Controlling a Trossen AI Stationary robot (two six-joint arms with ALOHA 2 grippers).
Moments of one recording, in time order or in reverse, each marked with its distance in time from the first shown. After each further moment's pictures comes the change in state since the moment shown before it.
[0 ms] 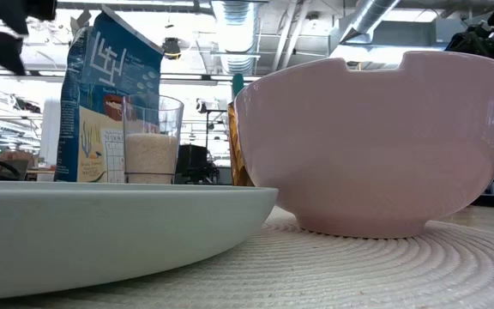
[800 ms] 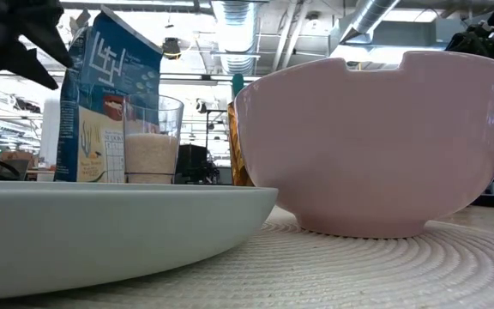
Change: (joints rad) left arm 0.000 -0.001 -0.037 -0.131 -0.426 -0.138; right arm 0.000 0.000 0.000 0.000 0.000 0.000
